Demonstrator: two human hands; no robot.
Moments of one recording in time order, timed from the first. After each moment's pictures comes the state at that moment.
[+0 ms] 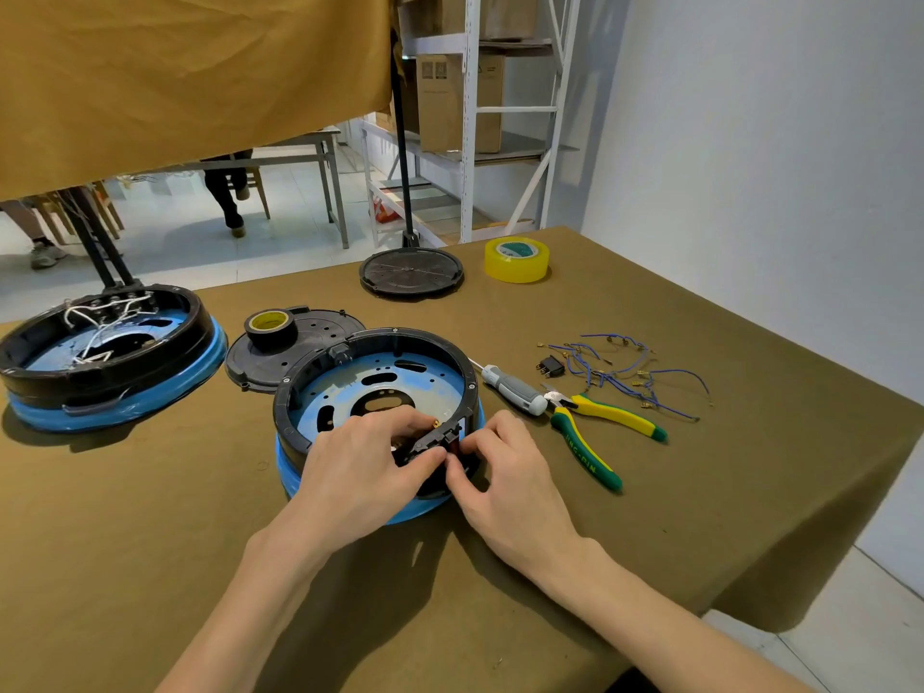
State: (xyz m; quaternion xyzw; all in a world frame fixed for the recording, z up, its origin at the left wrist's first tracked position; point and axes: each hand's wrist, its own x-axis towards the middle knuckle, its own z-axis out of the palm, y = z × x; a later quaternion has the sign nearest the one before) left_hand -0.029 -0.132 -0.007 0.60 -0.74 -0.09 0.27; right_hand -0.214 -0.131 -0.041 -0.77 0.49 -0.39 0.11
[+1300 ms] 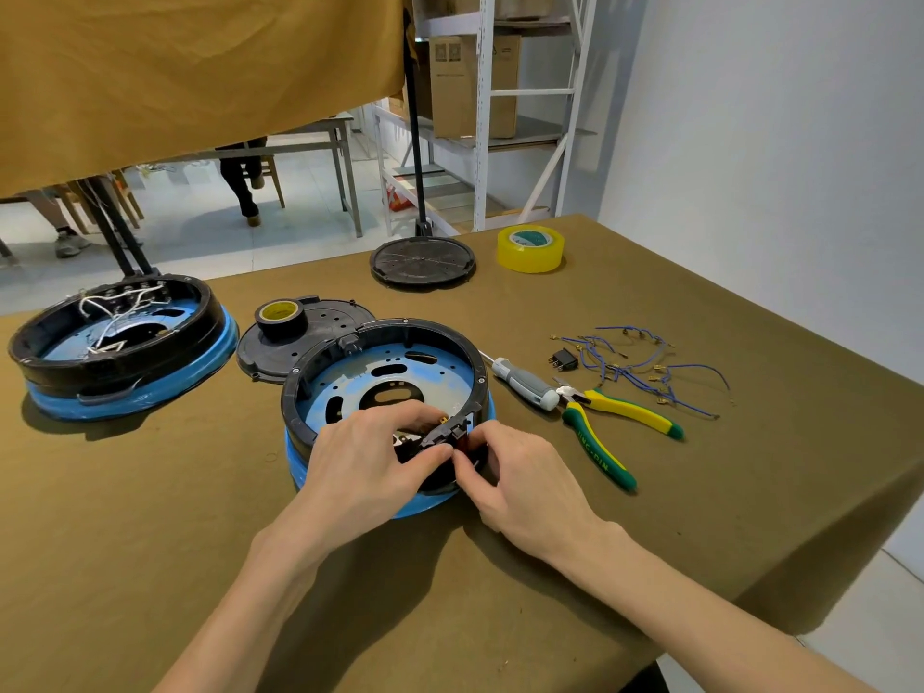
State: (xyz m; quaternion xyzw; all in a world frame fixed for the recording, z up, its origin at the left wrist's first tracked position) left_hand -0.025 -0.134 -0.011 0.58 -0.76 -0.07 0.30; right_hand -0.225 -0.142 -0.039 -0.83 0.45 -0.31 0.12
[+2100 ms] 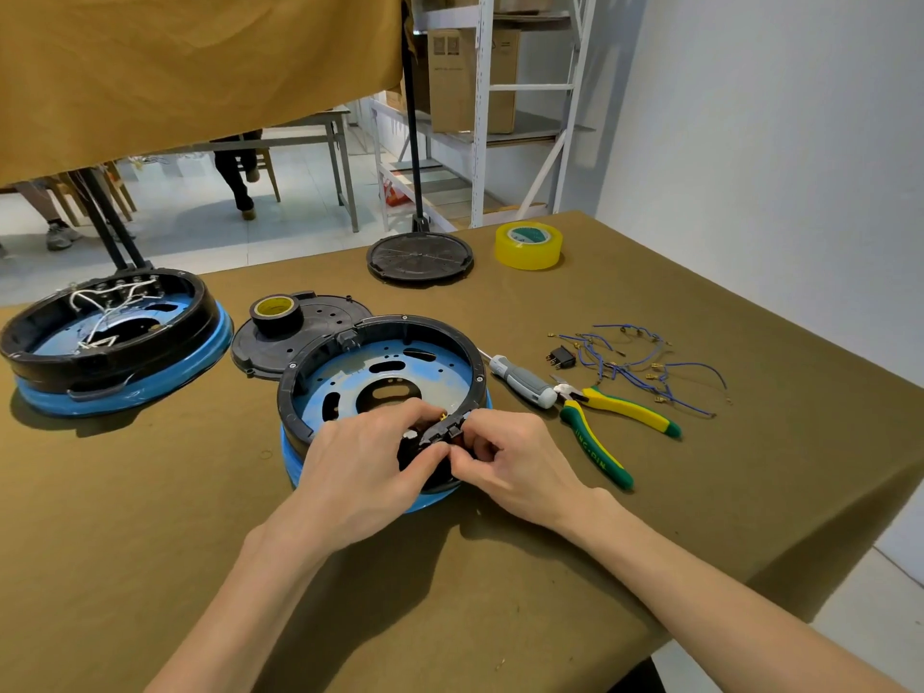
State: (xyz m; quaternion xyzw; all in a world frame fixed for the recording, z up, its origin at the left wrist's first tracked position) left_hand -0.026 -0.130 -0.012 0.56 -0.79 -0.02 0.26; right_hand -0.225 -0.170 -0.039 -0.84 0.34 -0.40 0.15
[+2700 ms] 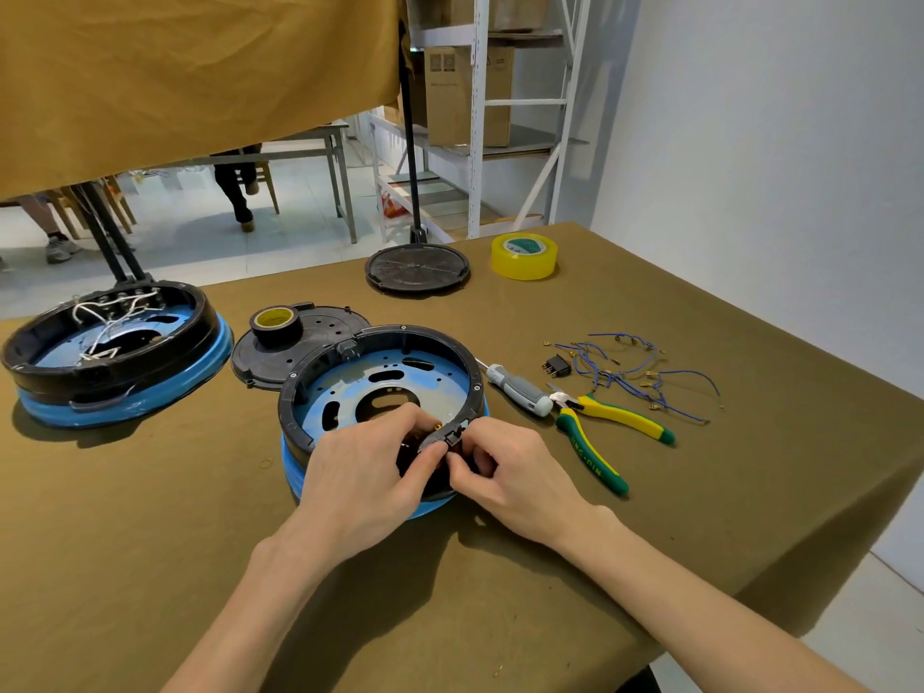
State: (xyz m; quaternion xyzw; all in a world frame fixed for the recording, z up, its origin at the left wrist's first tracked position) left_hand -0.030 -0.130 -0.017 0.56 -0.77 -0.01 0.30; right_hand -0.227 -0.162 -0.040 -0.85 0.35 -0.38 0.14
